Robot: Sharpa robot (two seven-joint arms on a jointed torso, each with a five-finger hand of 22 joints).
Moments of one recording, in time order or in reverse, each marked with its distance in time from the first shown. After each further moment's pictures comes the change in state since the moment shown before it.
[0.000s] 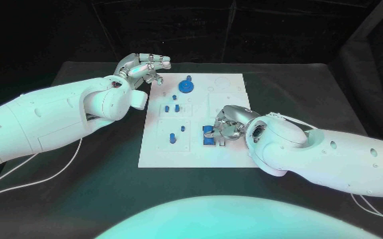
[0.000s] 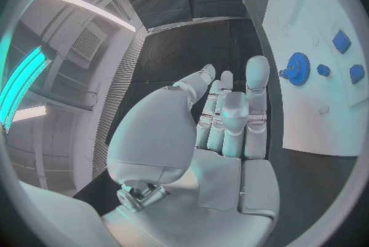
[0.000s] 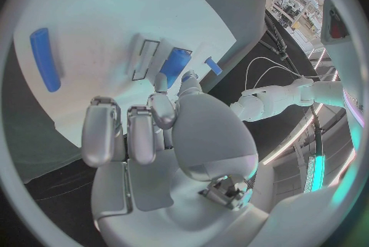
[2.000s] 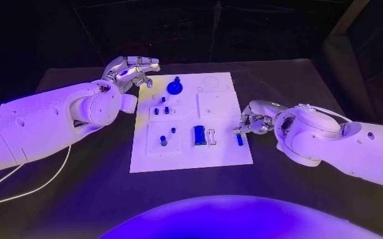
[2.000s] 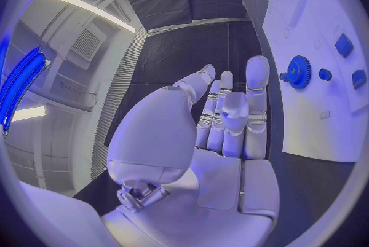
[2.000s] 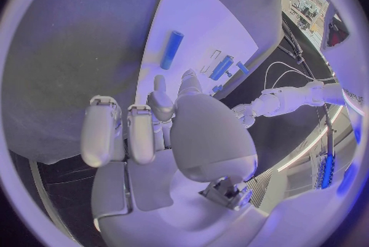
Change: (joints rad) left arm -0.001 -0.006 0.000 0.002 0.000 0.001 -0.003; left_hand 0.000 0.000 0.000 0.000 0.000 0.000 0.000 0.000 0.000 0.000 0.000 0.000 0.000 0.000 0.000 0.000 0.000 0.000 0.000 0.000 0.000 0.000; right arm 0.007 -0.243 0.020 0.035 0.010 0.089 0.041; right_hand 0.033 -0.001 -0.082 0.035 0.085 -0.013 0.013 -0.063 -0.014 -0.022 0.022 -0.063 -0.042 0.000 0.008 0.004 -0.001 0.000 0.000 0.007 0.000 -0.004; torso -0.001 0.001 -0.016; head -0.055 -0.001
